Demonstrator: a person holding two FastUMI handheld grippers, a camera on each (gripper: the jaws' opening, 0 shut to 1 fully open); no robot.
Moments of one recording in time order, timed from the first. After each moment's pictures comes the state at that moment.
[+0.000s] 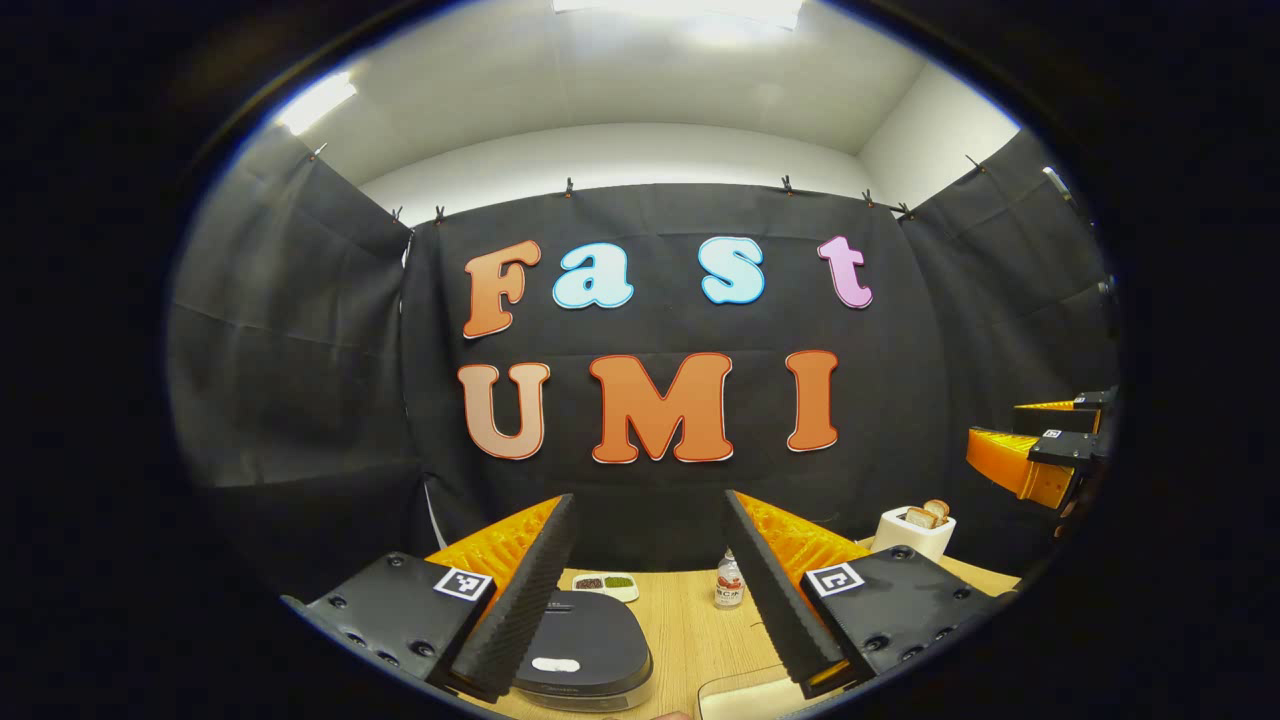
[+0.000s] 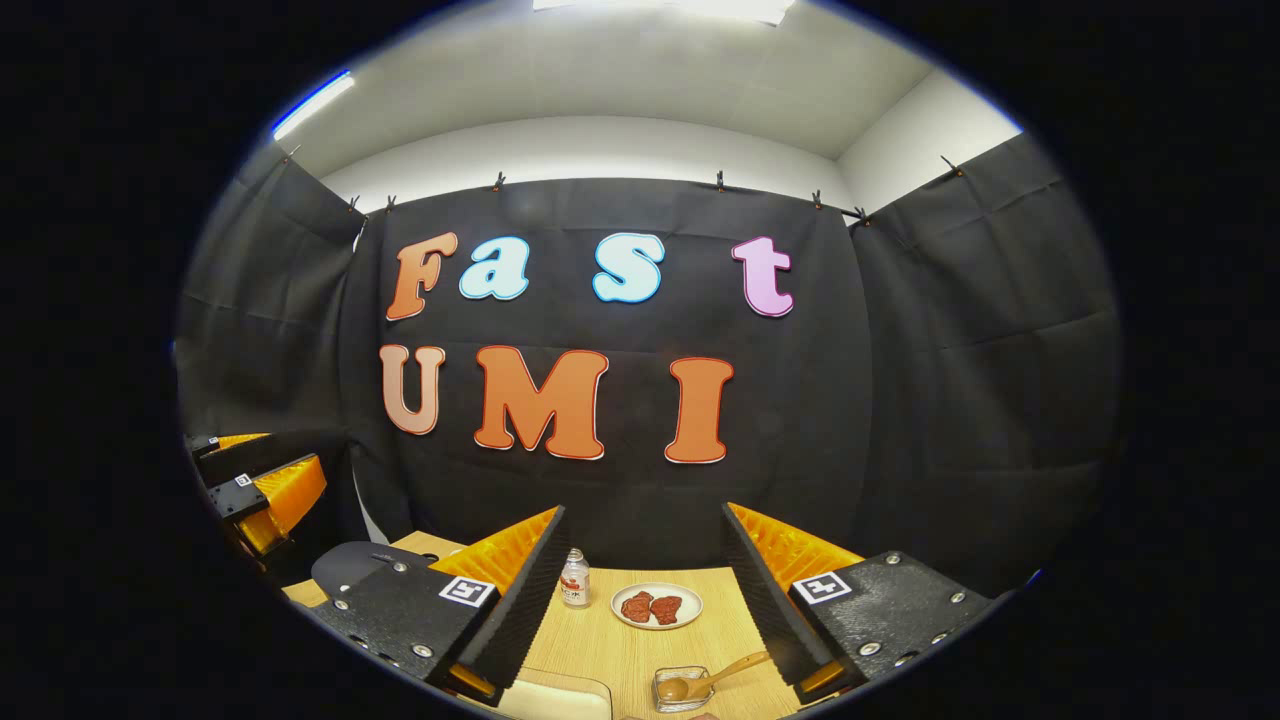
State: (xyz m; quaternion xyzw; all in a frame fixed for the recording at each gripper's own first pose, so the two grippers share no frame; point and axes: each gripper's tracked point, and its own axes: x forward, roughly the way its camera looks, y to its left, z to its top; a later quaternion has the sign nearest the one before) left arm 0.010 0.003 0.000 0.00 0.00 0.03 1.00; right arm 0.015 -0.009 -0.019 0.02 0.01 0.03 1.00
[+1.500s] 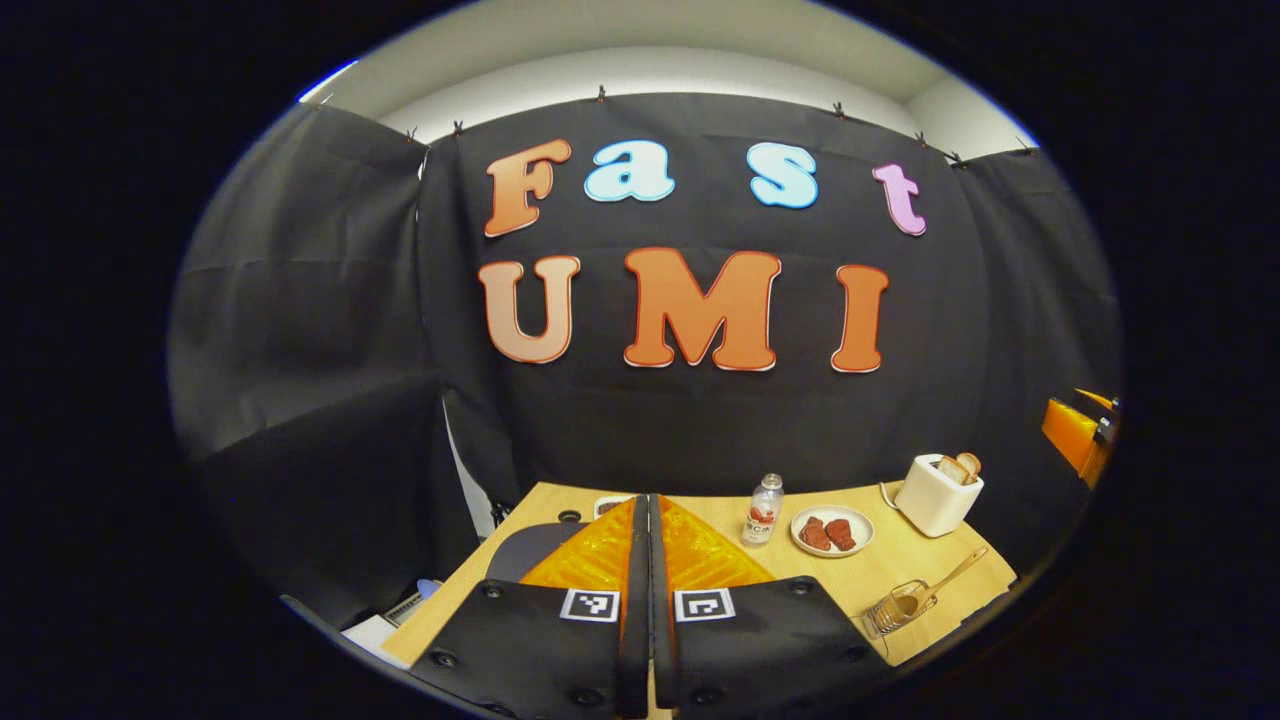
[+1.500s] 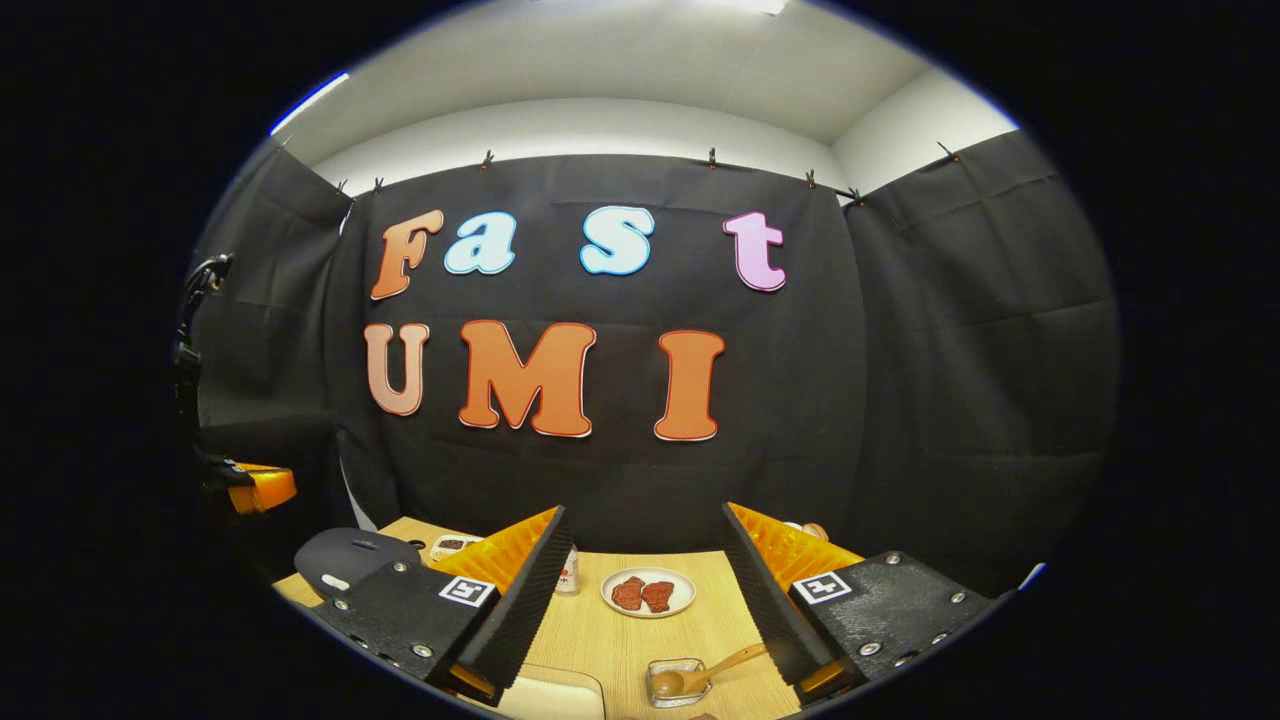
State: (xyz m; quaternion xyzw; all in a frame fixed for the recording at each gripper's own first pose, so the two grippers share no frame) left arm 0.045 0.044 -0.095 -0.04 0.19 0.07 0.98; right arm 0.033 -0.014 -0.054 0.02 0.05 0.01 1.00
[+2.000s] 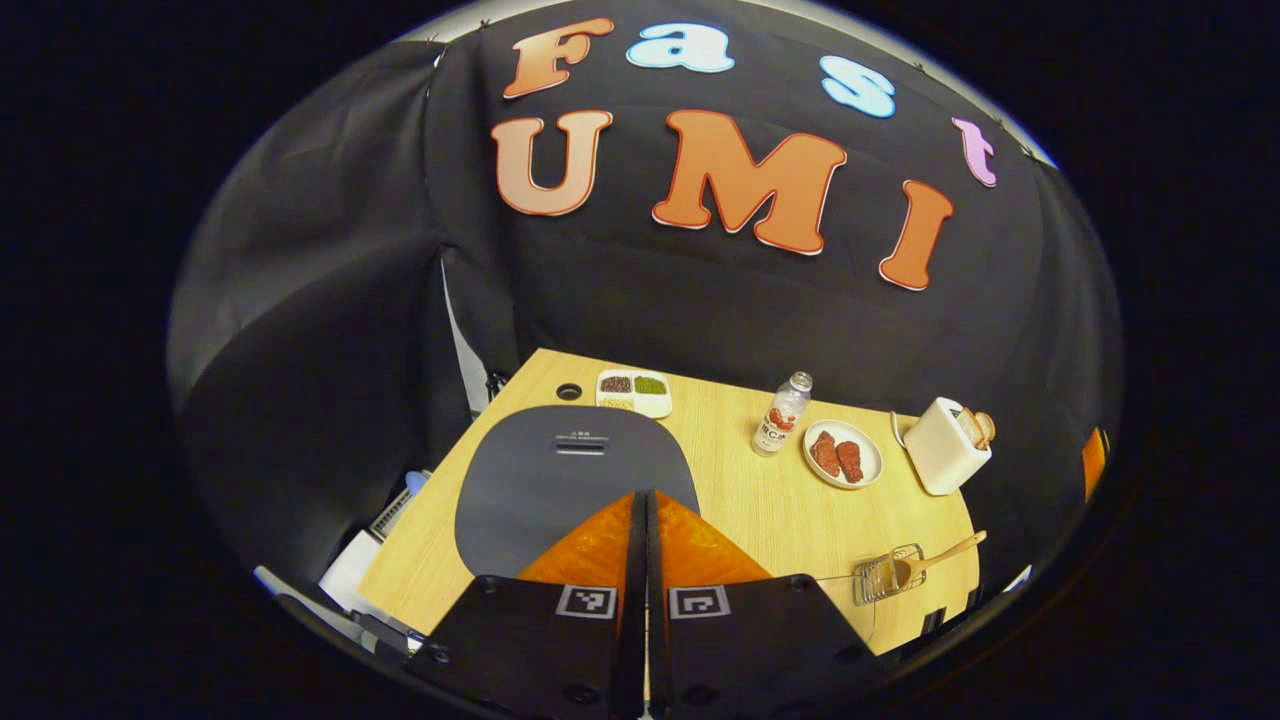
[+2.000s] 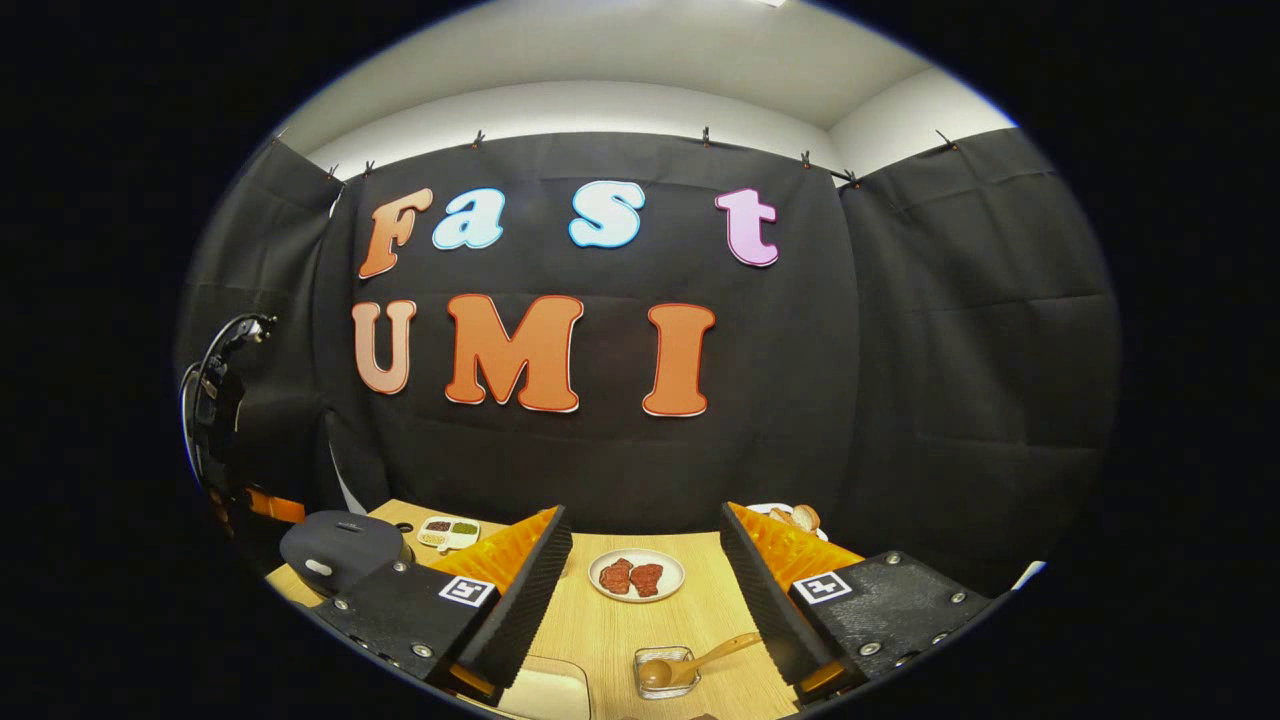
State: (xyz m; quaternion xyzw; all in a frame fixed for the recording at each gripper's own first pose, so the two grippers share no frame) left arm 0.056 0.045 -0.184 -0.11 0.36 0.07 0.92; right arm 0.039 -0.029 -0.082 0.01 0.08 0.00 1.00
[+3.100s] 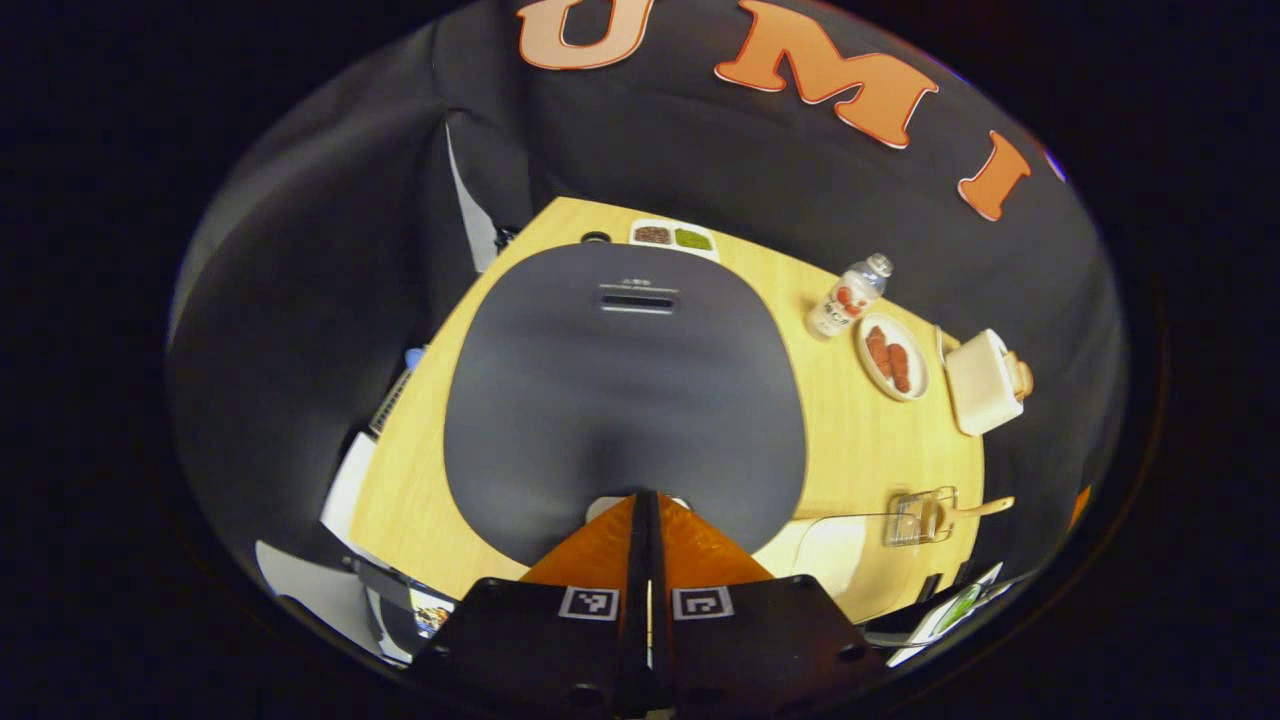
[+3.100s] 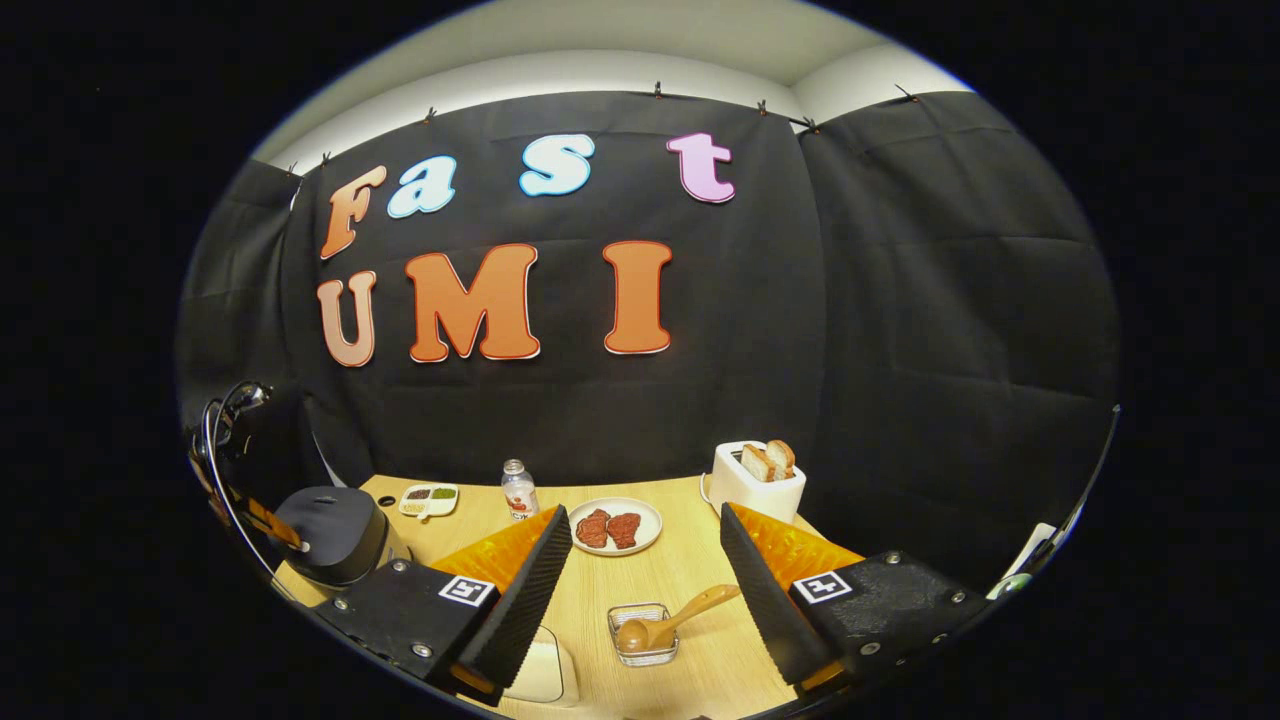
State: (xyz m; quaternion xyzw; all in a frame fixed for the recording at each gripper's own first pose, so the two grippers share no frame) left arm 0.011 0.084 -0.294 -0.17 0.57 0.07 0.80; right arm 0.025 -0.069 -0.151 0.05 0.16 -0.03 0.99
